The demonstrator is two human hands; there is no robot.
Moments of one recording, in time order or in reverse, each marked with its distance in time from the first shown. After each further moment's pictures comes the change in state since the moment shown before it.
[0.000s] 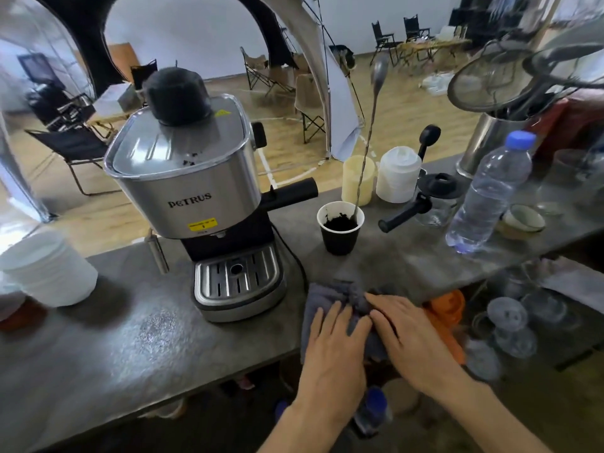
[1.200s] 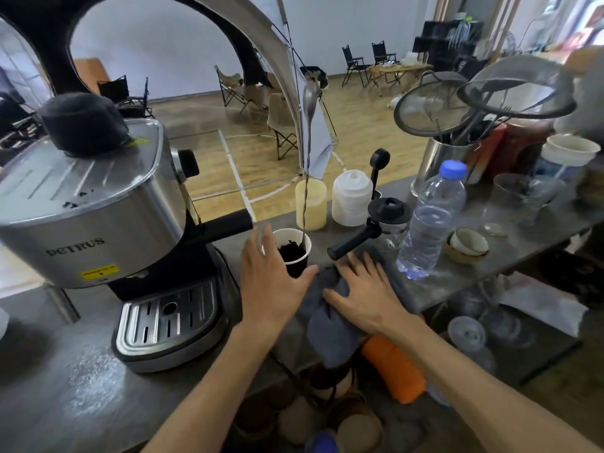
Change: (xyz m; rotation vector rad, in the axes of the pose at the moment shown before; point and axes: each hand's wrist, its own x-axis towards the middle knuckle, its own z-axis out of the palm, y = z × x) left_hand 0.147 -0.016 -0.045 -0.151 0.367 -0.300; right_hand 0.111 0.067 -0.026 -0.250 -0.221 0.166
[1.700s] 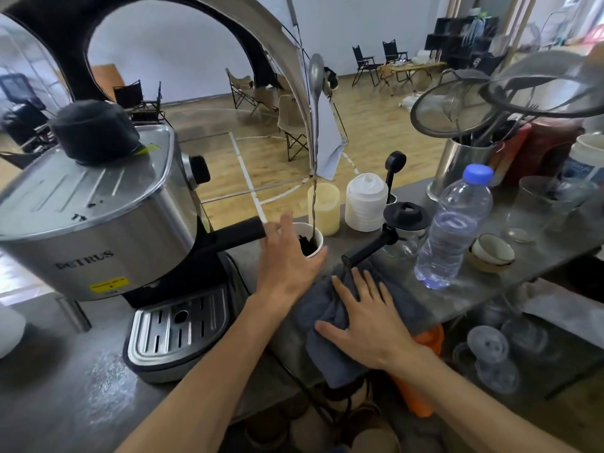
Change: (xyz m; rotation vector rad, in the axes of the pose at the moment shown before) left_hand 0.051 -0.005 0.015 -0.095 0.022 0.013; right_hand -0.014 -0.024 0.021 -0.026 0.030 -0.052
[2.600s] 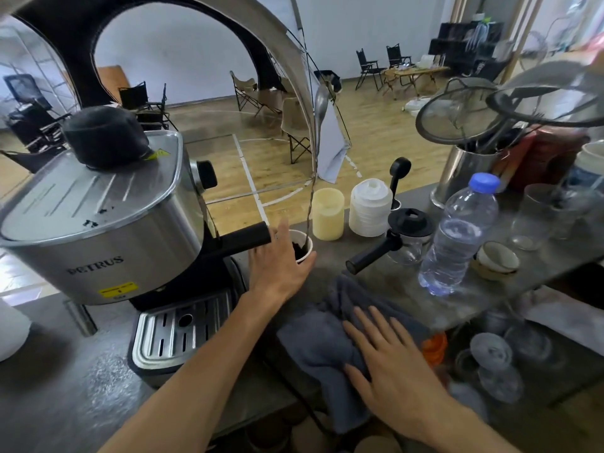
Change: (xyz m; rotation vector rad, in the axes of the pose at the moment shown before) left_hand 0.015 -0.031 0.005 0.216 -0.047 0.021; right_hand -0.061 0.008 0.000 -0.167 -0.010 -0.138
